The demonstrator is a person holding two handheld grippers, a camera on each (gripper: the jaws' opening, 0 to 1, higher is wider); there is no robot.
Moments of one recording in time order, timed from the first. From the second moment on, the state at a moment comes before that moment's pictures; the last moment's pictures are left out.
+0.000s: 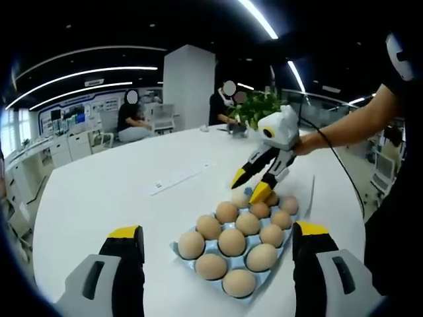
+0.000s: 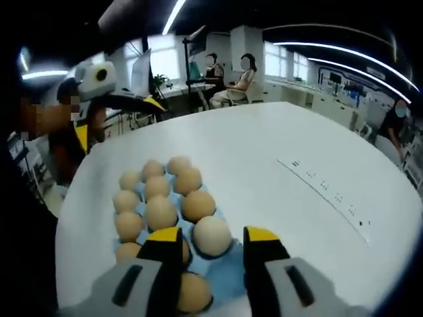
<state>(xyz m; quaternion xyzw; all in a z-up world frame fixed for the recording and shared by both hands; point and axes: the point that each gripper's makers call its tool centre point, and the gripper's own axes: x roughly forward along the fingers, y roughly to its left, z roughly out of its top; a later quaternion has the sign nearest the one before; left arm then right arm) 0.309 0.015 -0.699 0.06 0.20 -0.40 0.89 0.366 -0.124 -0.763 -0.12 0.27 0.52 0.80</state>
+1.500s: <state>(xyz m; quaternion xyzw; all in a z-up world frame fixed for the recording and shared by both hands) 0.305 -0.029 -0.696 0.06 0.20 -0.40 0.89 0.373 -0.437 -0.770 -0.04 0.28 0.12 0.95</state>
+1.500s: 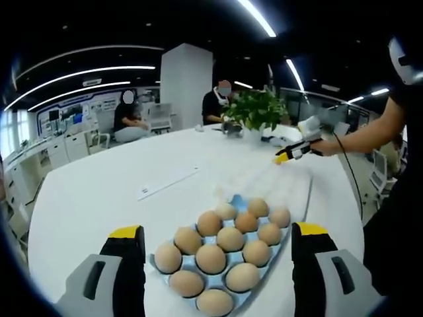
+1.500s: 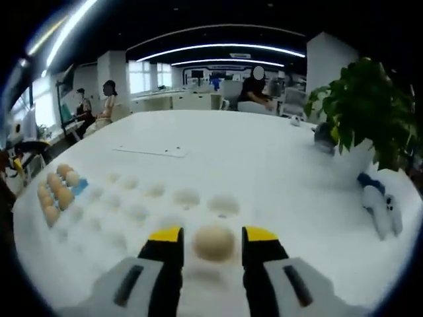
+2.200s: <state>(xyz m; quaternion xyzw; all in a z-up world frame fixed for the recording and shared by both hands) 0.308 -0.027 -0.696 0.06 0.20 -0.40 0.89 0.379 -0.446 -0.765 -0.08 0.28 0.12 0.95</state>
